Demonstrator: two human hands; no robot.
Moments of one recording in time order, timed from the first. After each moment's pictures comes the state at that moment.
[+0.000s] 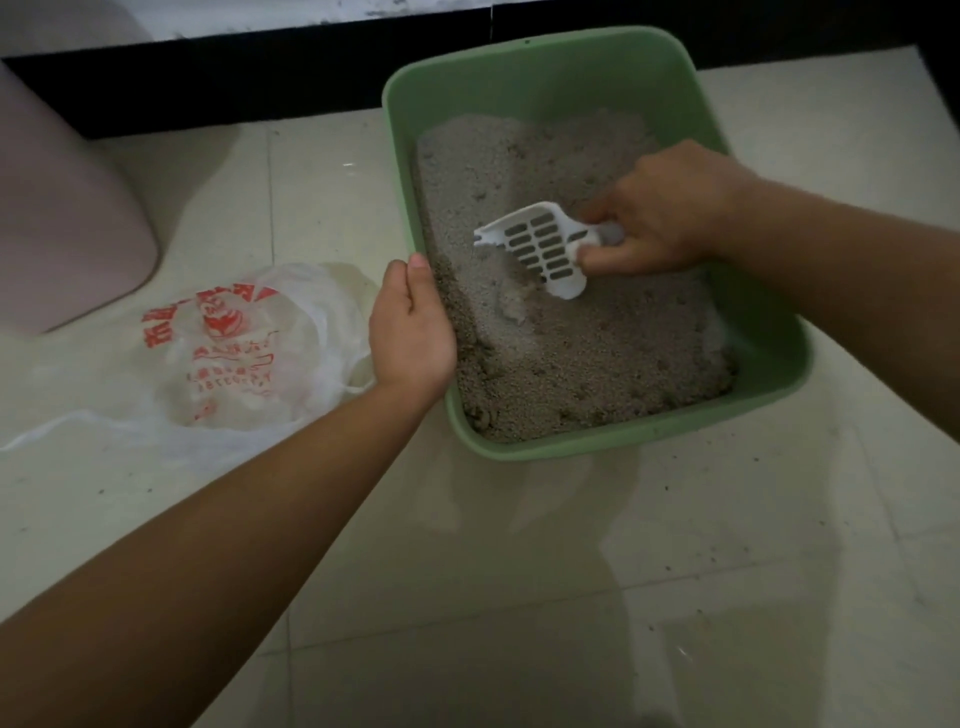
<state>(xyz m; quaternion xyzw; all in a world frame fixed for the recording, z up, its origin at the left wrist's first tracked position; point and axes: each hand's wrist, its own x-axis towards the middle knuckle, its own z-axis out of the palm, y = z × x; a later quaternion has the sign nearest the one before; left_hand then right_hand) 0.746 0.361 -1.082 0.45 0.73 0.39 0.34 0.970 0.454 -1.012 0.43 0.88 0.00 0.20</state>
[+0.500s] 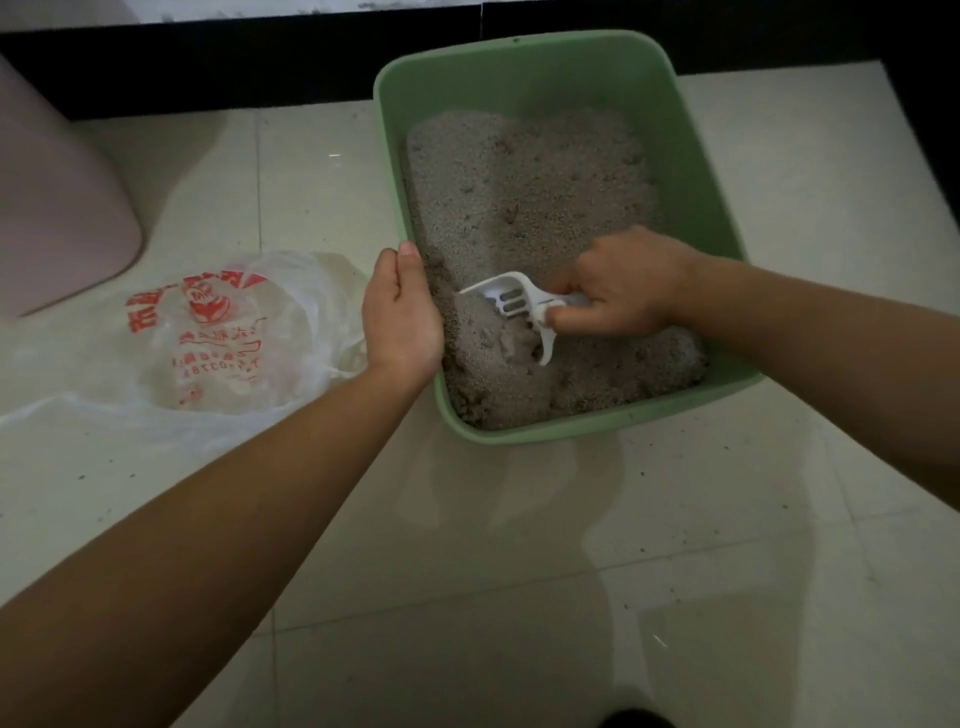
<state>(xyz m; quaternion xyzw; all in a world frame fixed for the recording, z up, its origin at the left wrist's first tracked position) 0.747 0.363 -1.084 0.43 0.71 0.42 0.38 0.964 0.411 -1.046 0.38 0.91 -0.08 0.15</state>
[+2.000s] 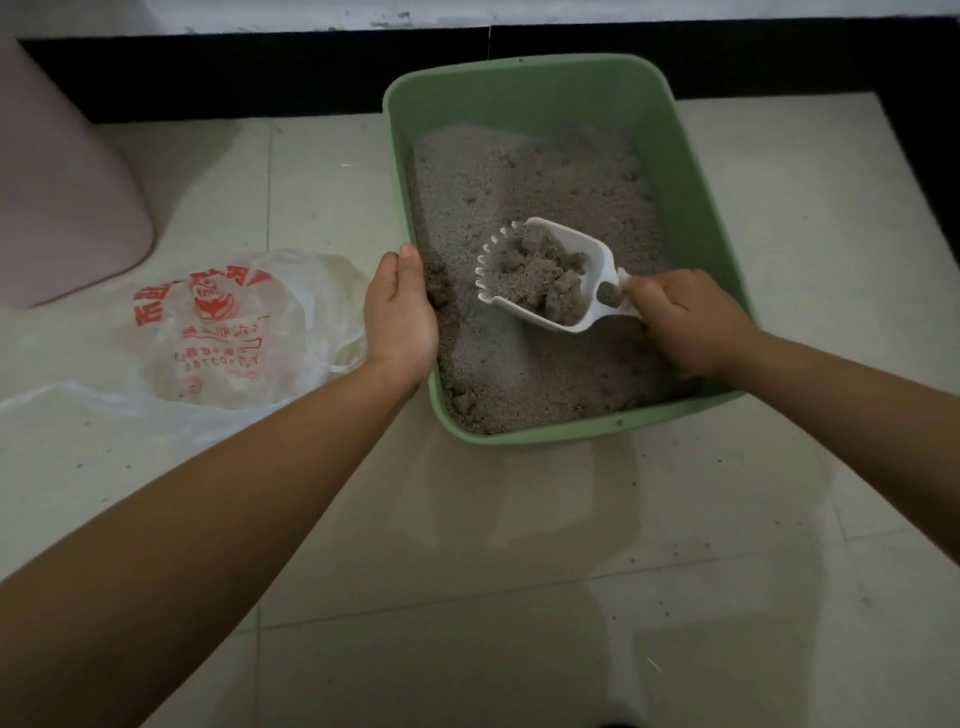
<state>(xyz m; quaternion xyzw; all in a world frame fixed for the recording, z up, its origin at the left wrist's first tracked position) 0.749 0.365 -1.087 0.41 0.69 0.45 0.39 1.003 0.360 -1.048 0.63 0.73 -0.26 -0.10</state>
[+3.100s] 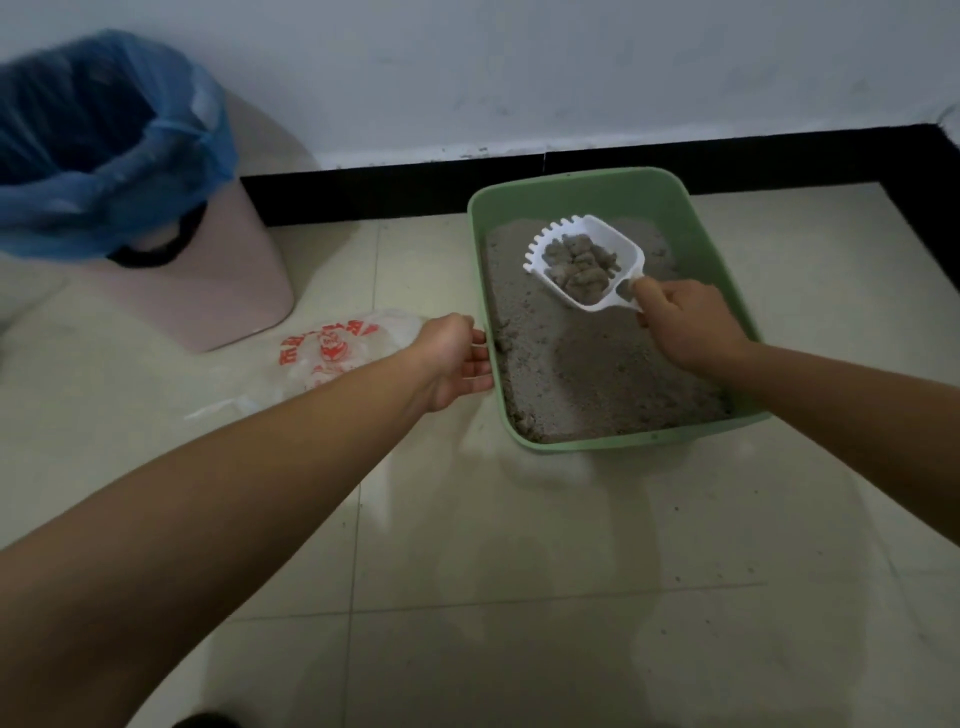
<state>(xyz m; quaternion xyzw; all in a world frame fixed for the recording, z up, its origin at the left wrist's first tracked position) 0.714 0.344 -1.008 0.23 0.64 0.29 0.68 0.960 0.359 -1.006 0.68 0.67 -0.24 -0.19</state>
